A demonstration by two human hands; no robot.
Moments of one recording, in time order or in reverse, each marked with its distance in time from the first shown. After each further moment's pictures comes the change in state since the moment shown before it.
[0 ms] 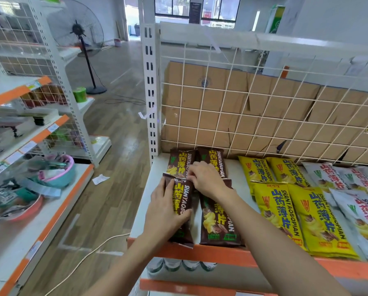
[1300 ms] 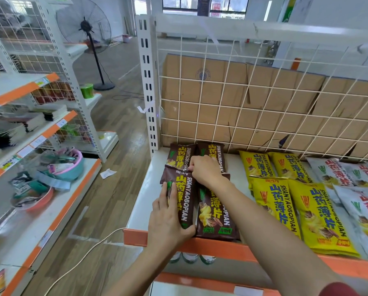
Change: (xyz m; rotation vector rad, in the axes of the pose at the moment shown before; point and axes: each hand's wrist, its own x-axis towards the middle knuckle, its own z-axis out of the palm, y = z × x) left_hand -0.039 0.020 0.016 0.186 -0.009 -0.002; right_hand 0.015 0.010 0.007 0.002 -0.018 0.155
